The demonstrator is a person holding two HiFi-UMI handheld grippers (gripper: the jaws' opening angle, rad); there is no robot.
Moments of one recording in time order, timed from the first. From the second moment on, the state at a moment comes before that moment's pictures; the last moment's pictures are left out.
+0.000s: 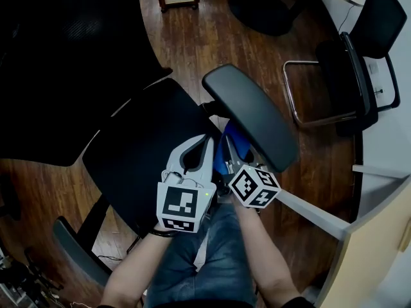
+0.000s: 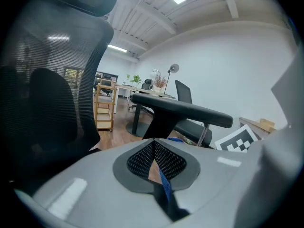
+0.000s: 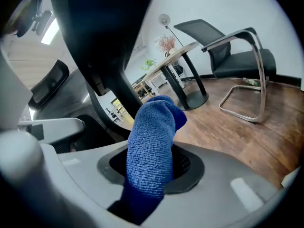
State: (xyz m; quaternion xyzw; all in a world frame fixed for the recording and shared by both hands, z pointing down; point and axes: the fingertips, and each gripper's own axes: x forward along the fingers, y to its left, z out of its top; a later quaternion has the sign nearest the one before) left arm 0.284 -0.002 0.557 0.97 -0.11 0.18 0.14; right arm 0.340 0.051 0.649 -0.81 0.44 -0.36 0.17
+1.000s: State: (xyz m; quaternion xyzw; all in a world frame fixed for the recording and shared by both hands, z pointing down) left arm 0.246 -0.046 0.580 0.95 -0.17 0.19 0.17; right arm 0.282 -0.029 0.684 -0.76 0.48 -0.39 0.19
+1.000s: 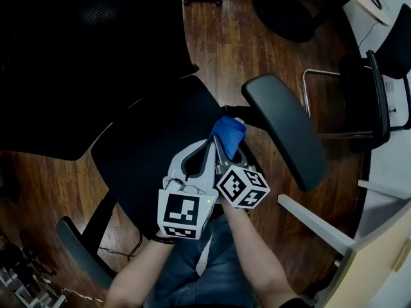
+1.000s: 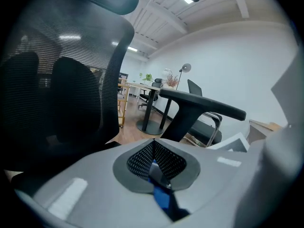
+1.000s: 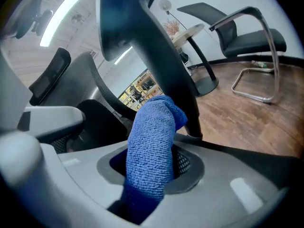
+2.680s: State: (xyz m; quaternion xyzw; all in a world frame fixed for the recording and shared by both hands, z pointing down) left arm 0.325 0.030 0.459 0.97 -0.16 0.13 0.16; right arm 0.340 0.131 0.639 -0.78 0.49 -0.38 0.09
